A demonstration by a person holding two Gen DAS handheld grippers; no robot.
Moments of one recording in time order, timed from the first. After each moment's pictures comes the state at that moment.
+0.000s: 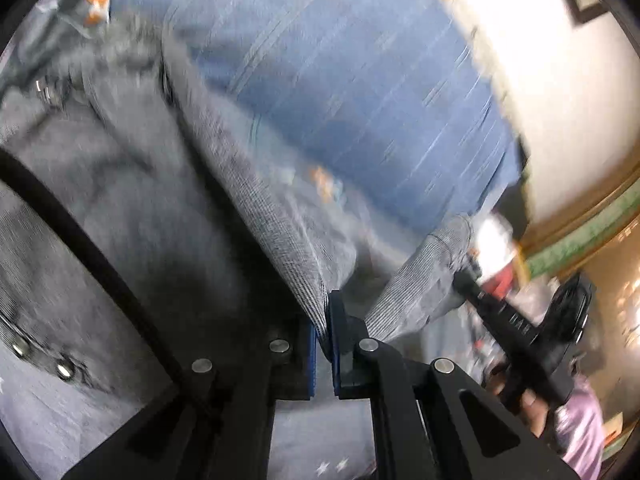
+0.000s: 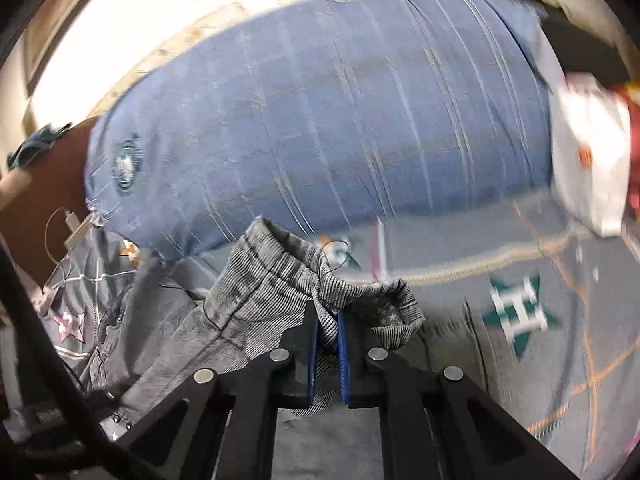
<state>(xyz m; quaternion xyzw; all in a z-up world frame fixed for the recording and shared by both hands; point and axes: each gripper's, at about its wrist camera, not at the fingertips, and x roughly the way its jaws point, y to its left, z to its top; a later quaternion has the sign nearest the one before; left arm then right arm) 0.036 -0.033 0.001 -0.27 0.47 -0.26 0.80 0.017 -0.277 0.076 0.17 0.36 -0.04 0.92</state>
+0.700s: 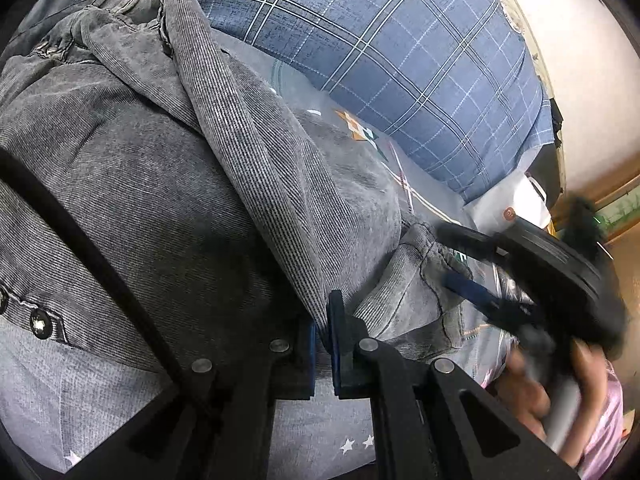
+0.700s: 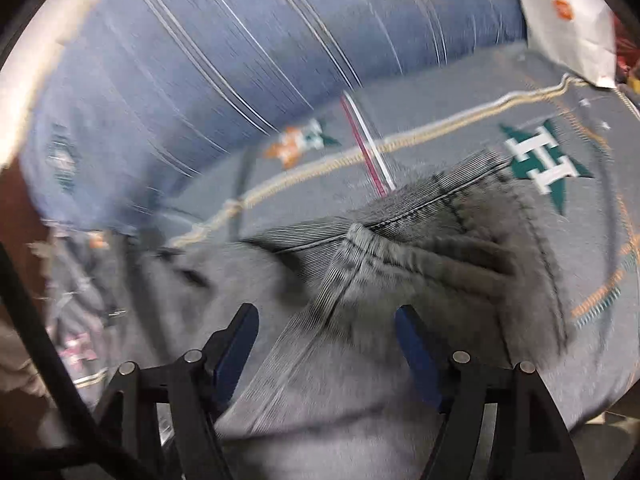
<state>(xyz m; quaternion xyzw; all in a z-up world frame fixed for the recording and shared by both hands) 0.030 -0.052 -0.021 -0.23 0.52 -0.24 0.78 0.080 -0.247 0.027 0.27 0.52 -0.09 0.80</state>
